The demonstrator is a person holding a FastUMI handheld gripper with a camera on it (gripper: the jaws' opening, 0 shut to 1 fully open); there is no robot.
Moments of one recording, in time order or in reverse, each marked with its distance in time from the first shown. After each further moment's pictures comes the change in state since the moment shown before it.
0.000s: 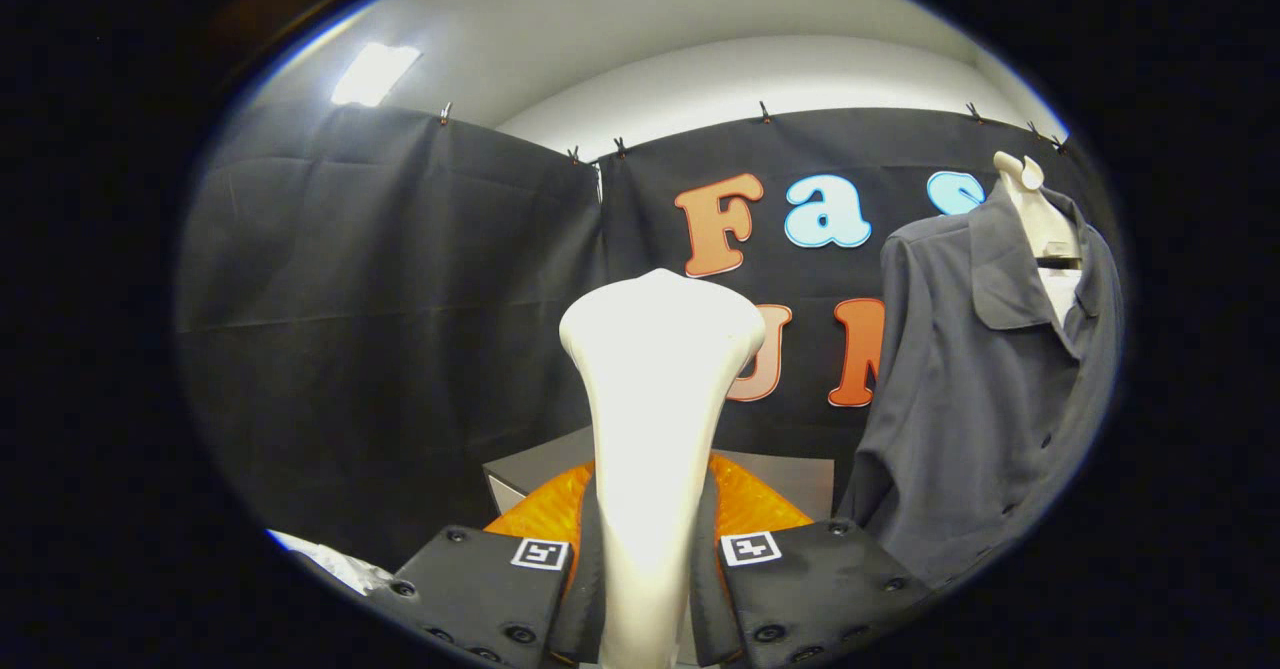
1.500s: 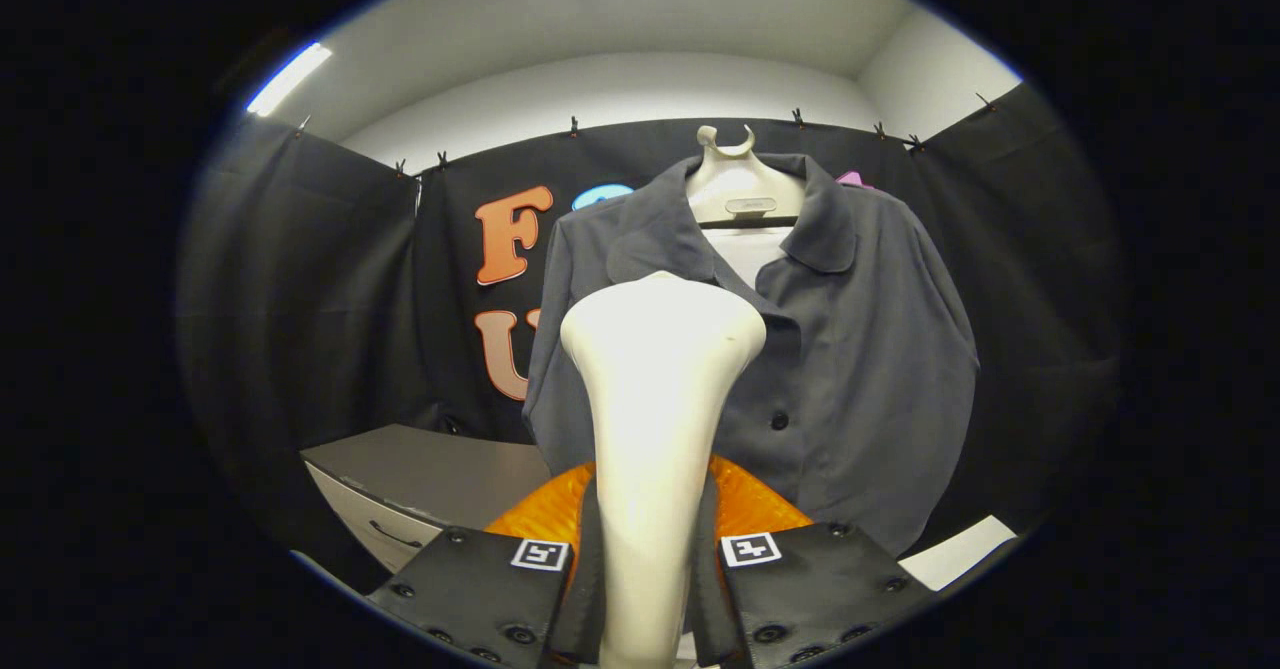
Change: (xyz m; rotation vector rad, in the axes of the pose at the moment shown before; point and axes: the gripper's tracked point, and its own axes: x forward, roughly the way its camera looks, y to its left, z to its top) arm -0.086 -0.241 -0.040 0.023 -0.034 -0.492
